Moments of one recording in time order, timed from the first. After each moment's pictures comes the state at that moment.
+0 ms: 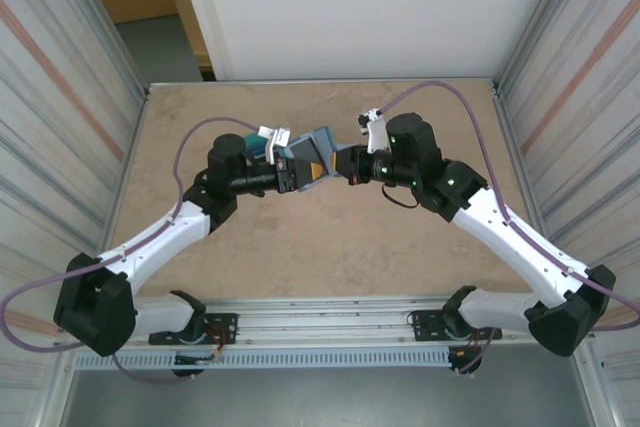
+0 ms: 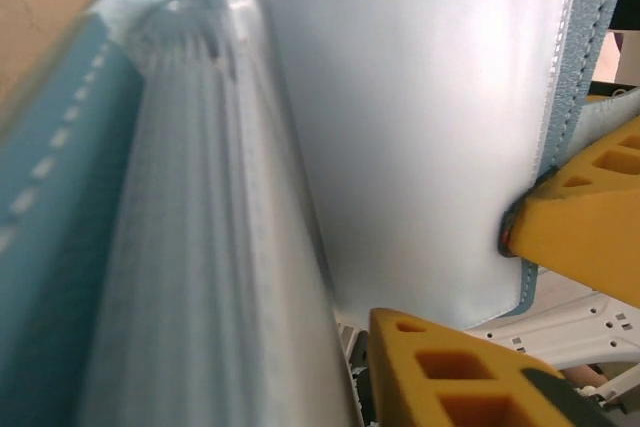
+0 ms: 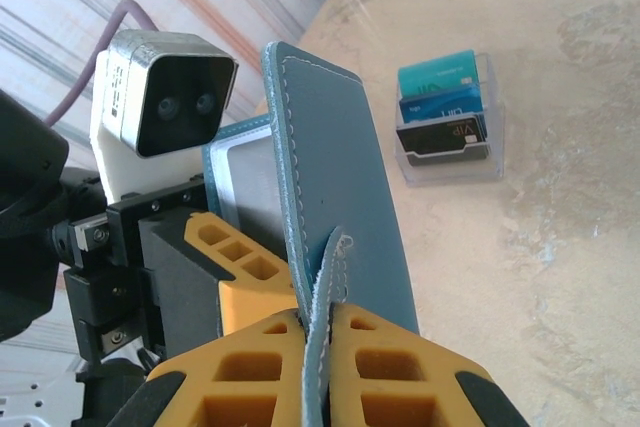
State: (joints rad) left arm -0.53 1.24 0.82 0.22 0.76 -0.70; right arm 0.71 1.19 1.22 -0.48 -0.24 0.55
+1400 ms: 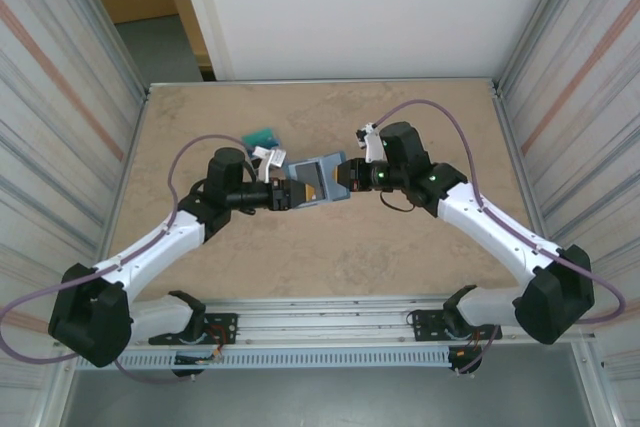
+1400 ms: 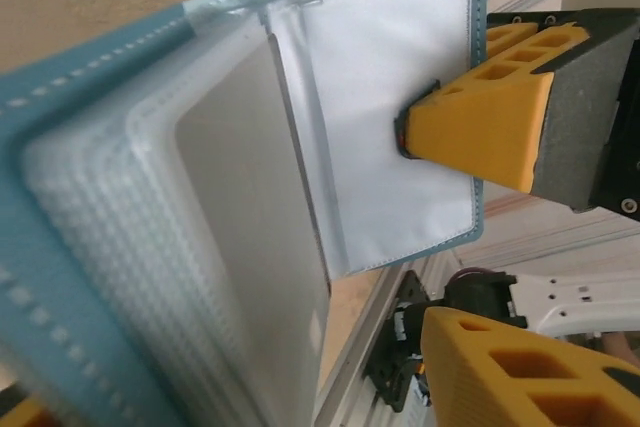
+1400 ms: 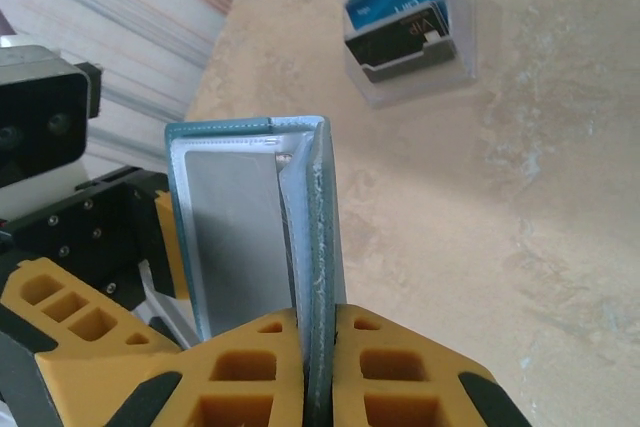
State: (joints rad) left arm -0.50 1.19 0.71 0.02 0.73 -0.60; right arm 0.61 1.28 1.05 -0.38 -0.40 0.59
